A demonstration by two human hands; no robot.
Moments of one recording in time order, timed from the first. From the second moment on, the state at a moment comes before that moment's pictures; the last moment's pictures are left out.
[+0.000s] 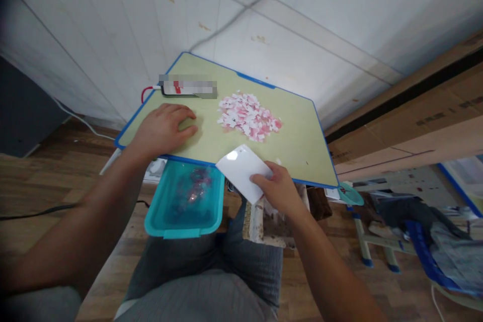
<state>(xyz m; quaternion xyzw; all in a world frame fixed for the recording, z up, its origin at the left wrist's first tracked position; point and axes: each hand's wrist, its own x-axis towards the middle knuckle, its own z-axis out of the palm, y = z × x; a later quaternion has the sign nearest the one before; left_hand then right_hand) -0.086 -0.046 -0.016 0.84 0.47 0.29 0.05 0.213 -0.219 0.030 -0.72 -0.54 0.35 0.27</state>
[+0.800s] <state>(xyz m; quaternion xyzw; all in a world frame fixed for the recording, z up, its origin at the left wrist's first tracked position) -0.086 -0.045 -0.015 0.84 0.47 0.27 0.05 0.283 -0.247 0.031 -0.78 -0.42 0.28 0.38</state>
